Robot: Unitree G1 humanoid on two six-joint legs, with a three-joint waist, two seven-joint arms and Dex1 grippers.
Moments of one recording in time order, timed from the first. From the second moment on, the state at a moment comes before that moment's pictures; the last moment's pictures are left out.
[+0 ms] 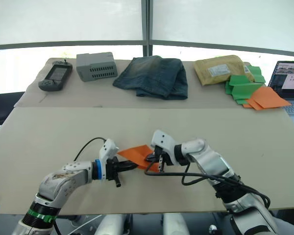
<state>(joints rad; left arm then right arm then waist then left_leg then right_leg) -0.14 0.48 -0.15 -0.26 -0.51 0.78 -0.80 -0.48 -0.55 0.42 -0.15 0.21 0.61 1.01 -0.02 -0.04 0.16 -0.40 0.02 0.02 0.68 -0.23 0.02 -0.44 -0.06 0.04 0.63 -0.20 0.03</state>
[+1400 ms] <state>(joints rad) -0.29 0.60 0.22 -0.19 -0.99 1.00 -0.94 -0.38 -0.65 0.43 -0.23 0.14 0.52 1.00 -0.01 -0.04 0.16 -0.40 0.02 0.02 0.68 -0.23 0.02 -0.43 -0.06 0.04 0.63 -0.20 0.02</state>
